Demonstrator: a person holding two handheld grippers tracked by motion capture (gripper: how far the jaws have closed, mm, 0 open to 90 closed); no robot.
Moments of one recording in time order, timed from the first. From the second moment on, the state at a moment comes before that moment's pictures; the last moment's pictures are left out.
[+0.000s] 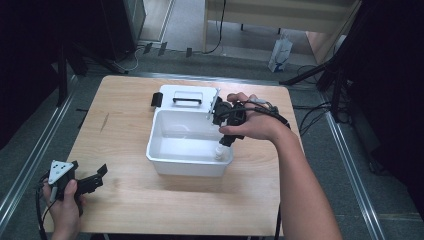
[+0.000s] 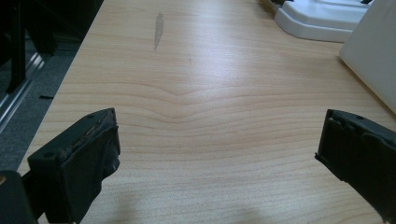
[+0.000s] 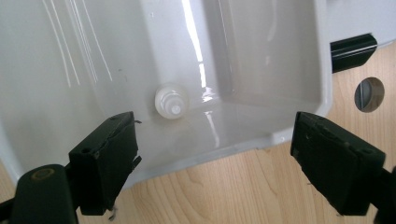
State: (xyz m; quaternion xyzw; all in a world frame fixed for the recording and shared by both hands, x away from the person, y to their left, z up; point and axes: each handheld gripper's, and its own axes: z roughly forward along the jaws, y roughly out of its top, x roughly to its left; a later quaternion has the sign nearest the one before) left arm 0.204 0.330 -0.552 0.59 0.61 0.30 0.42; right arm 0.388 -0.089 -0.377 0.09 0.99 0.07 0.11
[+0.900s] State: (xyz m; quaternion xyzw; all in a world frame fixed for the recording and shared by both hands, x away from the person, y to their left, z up) left arm 0.204 0.329 -0.552 0.60 0.61 0.31 0.42; right arm 0.368 -0.170 -0.363 0.15 0.98 0.09 0.14
